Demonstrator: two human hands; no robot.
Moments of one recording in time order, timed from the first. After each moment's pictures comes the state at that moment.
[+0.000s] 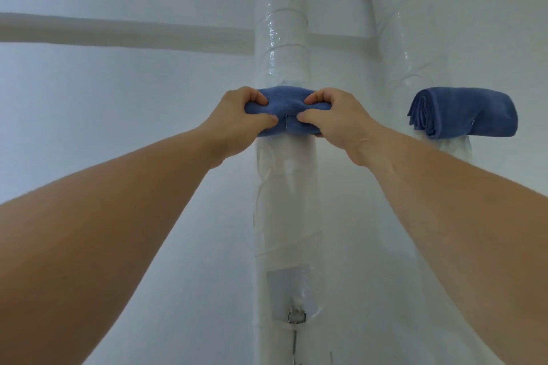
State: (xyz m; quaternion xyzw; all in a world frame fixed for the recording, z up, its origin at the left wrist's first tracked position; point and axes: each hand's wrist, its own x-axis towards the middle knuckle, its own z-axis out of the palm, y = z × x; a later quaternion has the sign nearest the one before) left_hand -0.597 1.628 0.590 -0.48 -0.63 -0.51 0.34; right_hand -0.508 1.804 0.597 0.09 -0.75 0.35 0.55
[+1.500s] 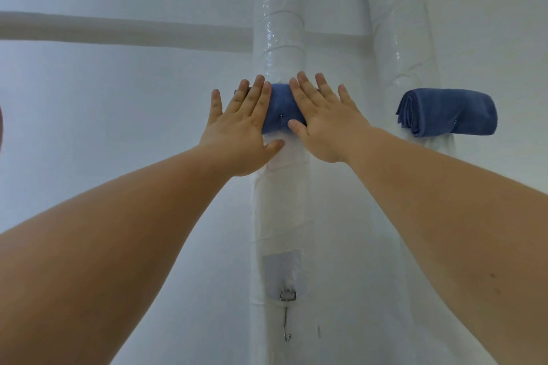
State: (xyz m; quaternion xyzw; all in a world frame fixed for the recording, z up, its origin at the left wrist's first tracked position) left_hand -0.592 1.634 0.568 -0.33 -0.75 -0.07 0.56; right_hand -0.488 1.799 0.587 -0.08 -0.84 -0.23 0.49
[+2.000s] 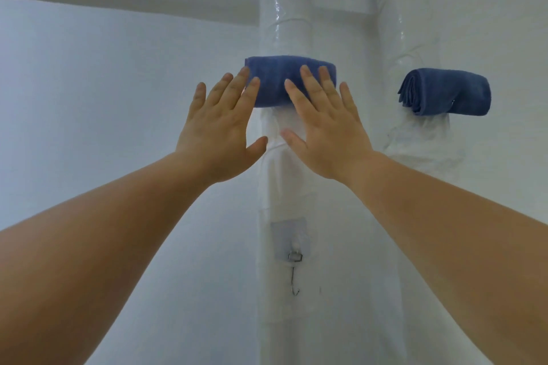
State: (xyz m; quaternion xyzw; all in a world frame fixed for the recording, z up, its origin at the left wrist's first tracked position) left_hand -0.586 1.584 0.511 -0.36 -0.71 -0.12 0.60; right_hand -0.488 1.768 0.517 -0.05 -0.79 -0.23 0.57
